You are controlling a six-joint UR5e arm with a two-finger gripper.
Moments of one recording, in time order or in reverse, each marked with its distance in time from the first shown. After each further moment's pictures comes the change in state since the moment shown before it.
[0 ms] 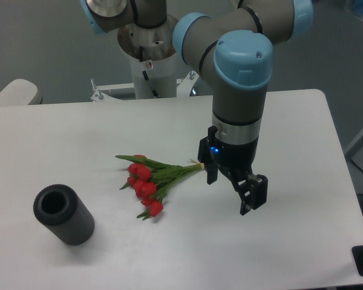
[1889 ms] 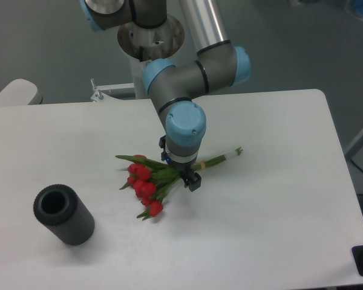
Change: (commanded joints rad) arm -0.075 0.026 -0.624 0.226 0.120 0.000
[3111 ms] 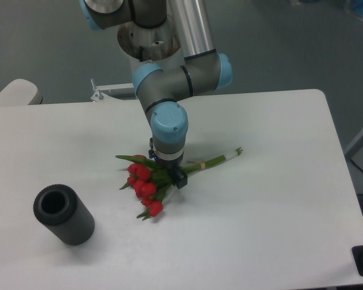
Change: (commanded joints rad) arm -0.034 -0.017 -0.060 0.084 -0.008 -0.006
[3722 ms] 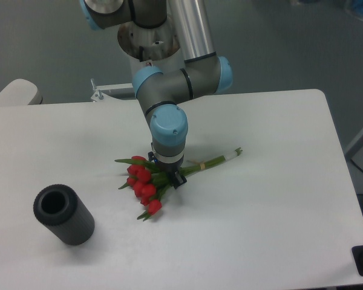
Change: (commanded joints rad) arm 0.005 -0.003 0.028 0.006 0.003 0.040
